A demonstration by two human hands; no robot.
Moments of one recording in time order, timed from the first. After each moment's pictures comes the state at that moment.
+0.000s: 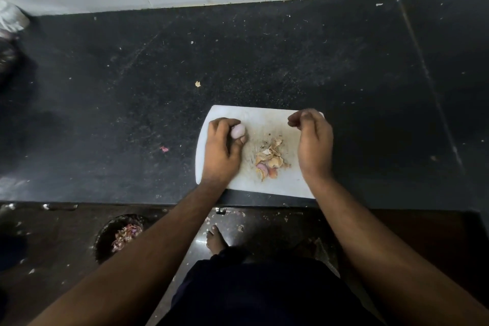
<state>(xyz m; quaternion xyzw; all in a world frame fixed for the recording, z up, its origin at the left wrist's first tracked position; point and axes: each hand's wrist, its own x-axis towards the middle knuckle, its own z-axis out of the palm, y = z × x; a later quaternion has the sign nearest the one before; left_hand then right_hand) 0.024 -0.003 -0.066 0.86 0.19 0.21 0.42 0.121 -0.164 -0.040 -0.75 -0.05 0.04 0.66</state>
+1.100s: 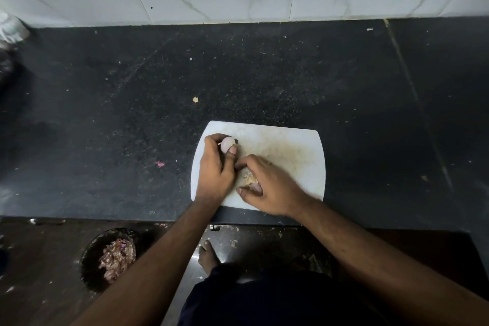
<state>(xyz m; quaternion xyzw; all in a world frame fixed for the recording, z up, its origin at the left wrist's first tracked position) 0.024 -0.005 -0.064 0.83 0.23 0.23 0.46 0.095 -0.158 -0.055 -0.78 -0.50 0.17 0.35</state>
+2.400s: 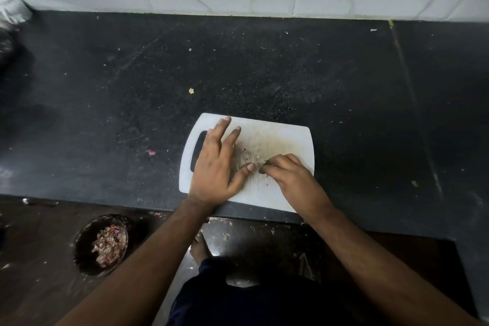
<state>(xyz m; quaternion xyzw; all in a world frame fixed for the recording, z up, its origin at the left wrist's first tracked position) 0.019 -0.025 -0.060 0.95 0.07 0.20 0.23 0.119 -0.220 -0.068 -0.83 -0.49 0.03 0.27</state>
